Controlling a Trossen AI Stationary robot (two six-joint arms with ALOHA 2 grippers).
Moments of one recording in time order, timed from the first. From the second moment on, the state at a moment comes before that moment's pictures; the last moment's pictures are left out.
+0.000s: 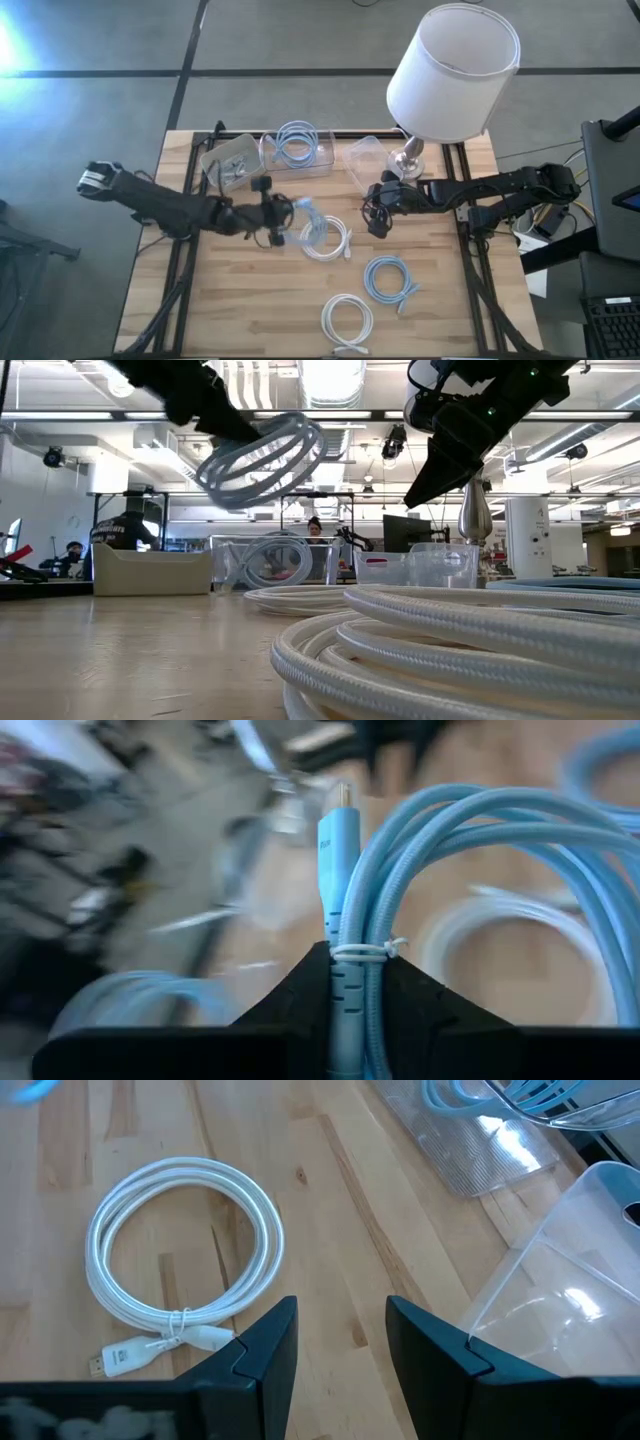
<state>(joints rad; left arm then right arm) -0.22 1.18 0.78 -0.10 -0.66 0.18 -0.02 1.30 0.77 -0.25 0.23 0.20</state>
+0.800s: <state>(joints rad) 0.19 1.37 0.79 0.40 -0.67 0.41 -0.02 1.30 0.77 -0.25 0.23 0.16</state>
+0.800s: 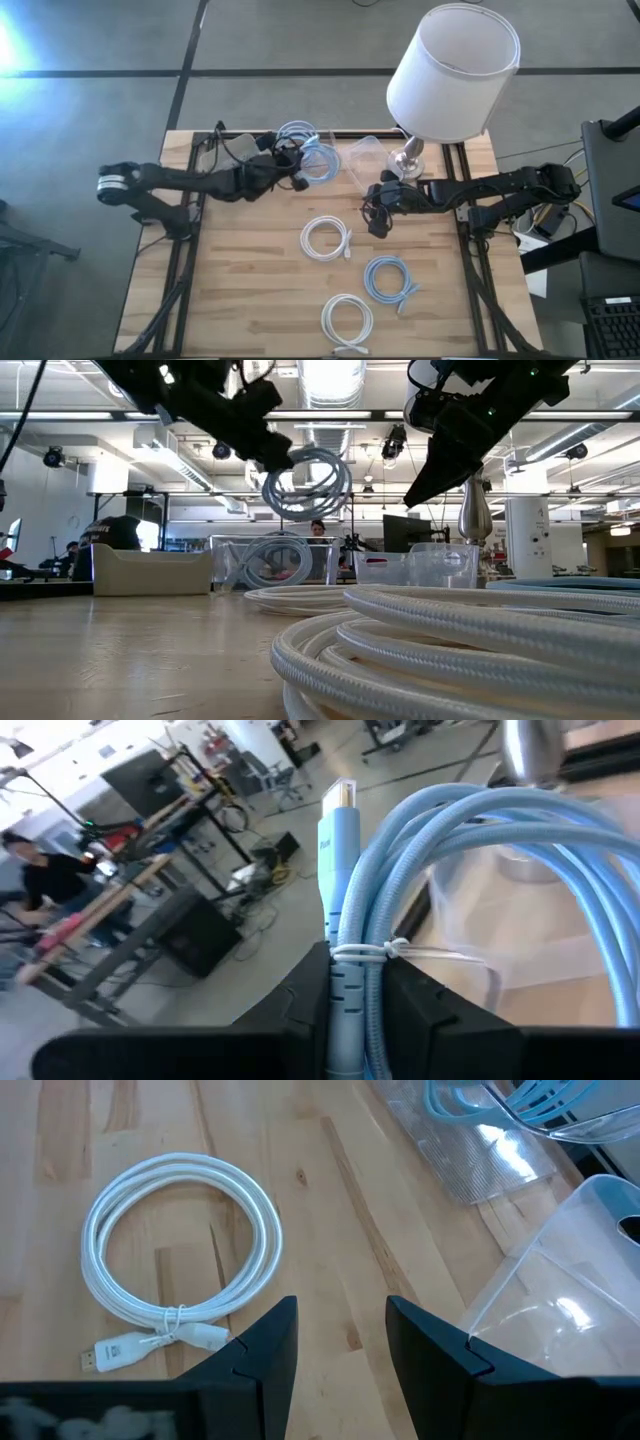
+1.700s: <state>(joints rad) 0.45 1.53 0.85 0.24 -0.71 0.44 -0.02 1.30 0.76 -0.25 0.23 0.16</state>
